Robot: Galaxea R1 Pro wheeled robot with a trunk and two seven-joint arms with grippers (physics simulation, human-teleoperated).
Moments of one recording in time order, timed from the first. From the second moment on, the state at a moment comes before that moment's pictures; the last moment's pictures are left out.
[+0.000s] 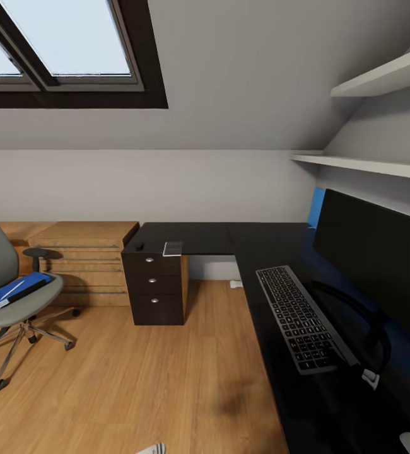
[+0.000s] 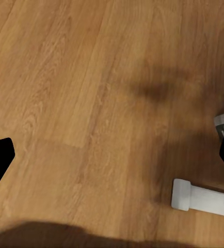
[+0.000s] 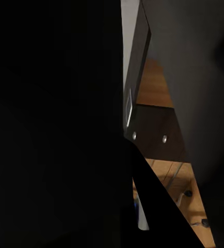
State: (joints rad) left arm -0.06 -0.08 -0.29 -0.71 0.53 -0.08 0.13; right arm -0.18 -0.27 -0.26 -0.88 -1.34 0.55 0.67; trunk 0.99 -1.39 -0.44
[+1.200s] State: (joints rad) left arm -0.06 -0.08 -0.29 -0.71 0.53 -0.08 0.13; right arm -0.18 -0.27 -0.26 -0.90 -1.34 0.54 0.59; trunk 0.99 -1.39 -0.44
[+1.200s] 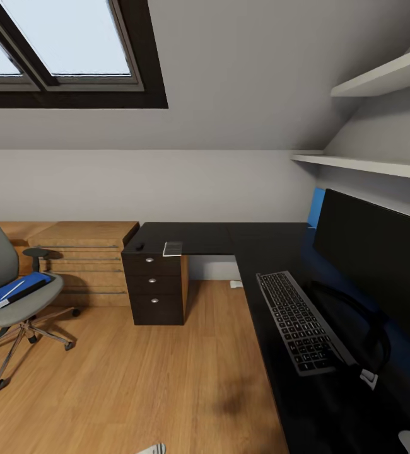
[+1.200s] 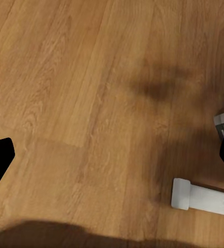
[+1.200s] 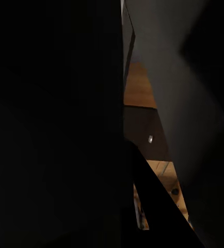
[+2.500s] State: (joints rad) left arm -0.06 -0.08 -0.29 -0.71 0.53 -0.08 0.13; right arm -0.19 -0.27 -0.27 -0.91 -1.37 0.55 0.46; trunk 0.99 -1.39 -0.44
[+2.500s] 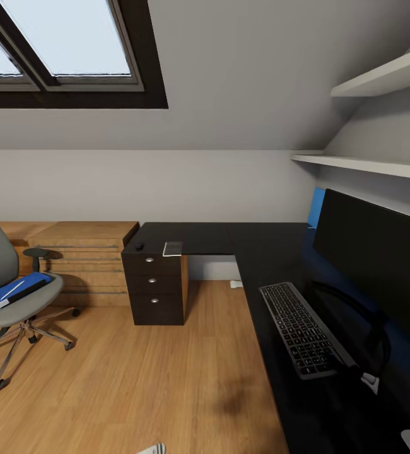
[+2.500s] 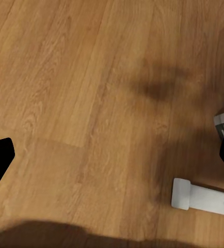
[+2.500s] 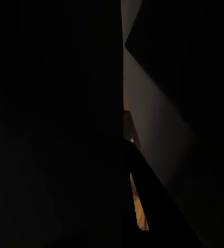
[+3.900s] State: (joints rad) left arm -0.06 -0.08 -0.29 -0.71 0.53 -0.08 0.13; right arm -0.19 -0.27 -0.32 -0.90 -1.37 0.55 0.45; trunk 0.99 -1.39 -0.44
